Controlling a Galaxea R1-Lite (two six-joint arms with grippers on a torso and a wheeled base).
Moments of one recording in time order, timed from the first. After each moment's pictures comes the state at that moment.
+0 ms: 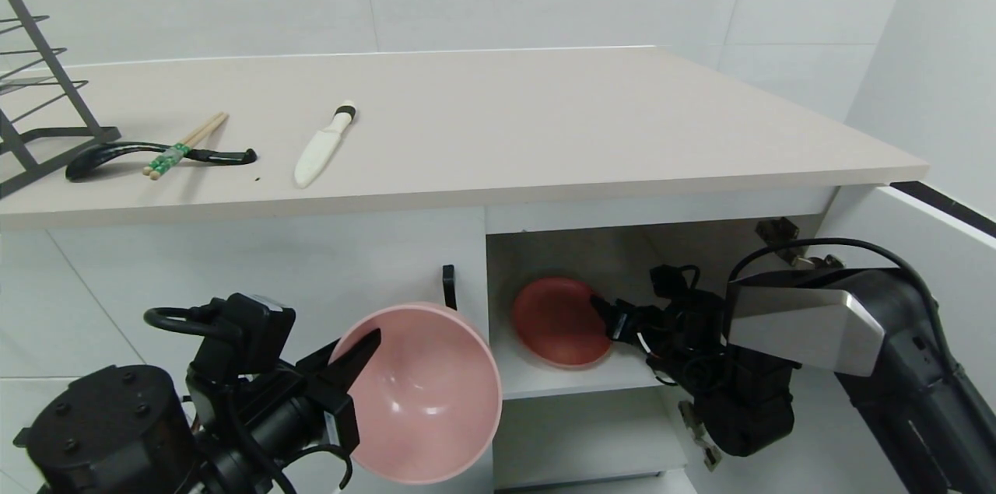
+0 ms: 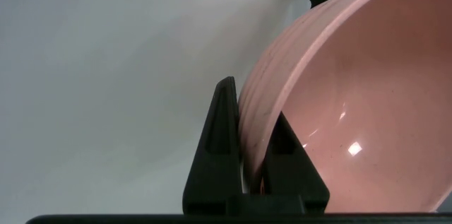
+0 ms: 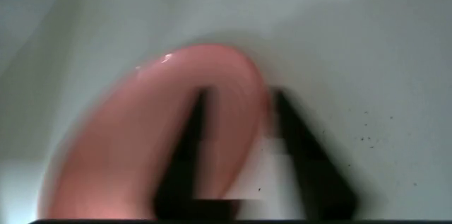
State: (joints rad) left arm -0.69 1.71 0.00 -1.57 0.21 -0.07; right arm 0.36 2.68 -0.84 -1.57 0.05 0.44
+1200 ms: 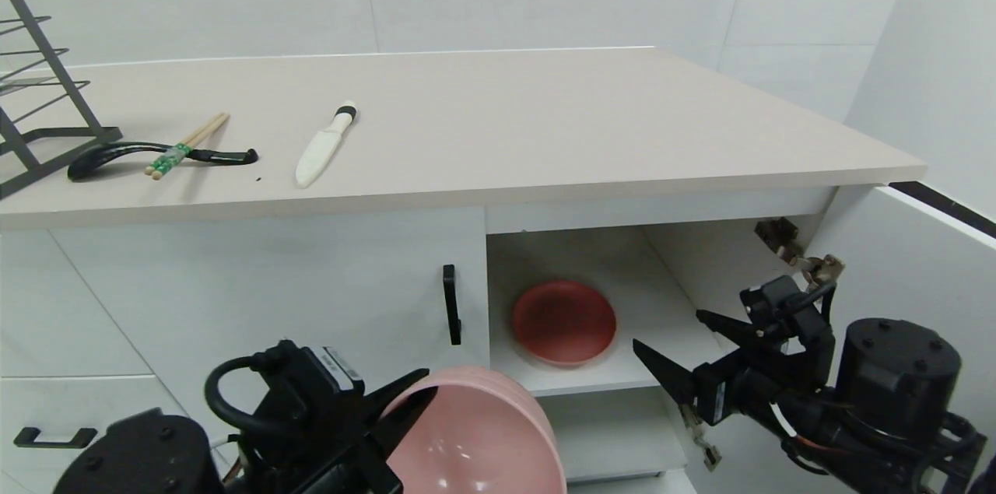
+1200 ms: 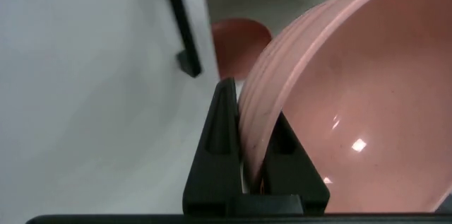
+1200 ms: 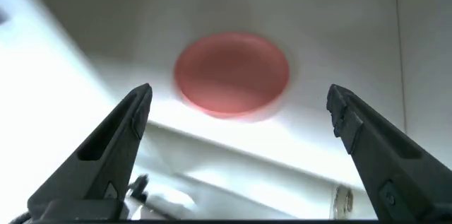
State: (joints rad) left arm -0.91 1.75 -0.01 -1.57 0.21 0.10; right arm 0.54 1.93 -0.08 -1.57 -0.04 0.07
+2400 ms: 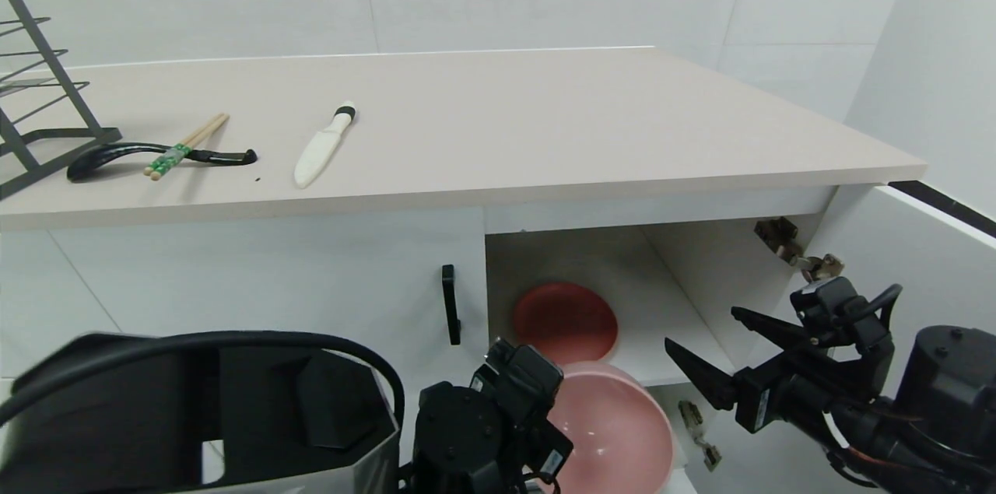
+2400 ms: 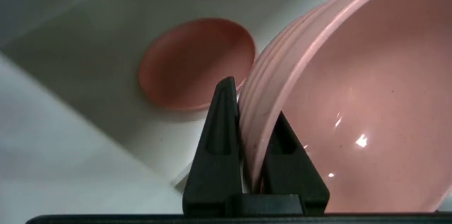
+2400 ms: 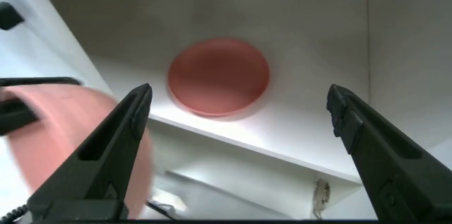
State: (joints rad) left arm -0.99 2.29 -0.53 -1.57 0.31 0.14; right arm 0.49 1.82 -0.01 -1.57 -0.04 0.04
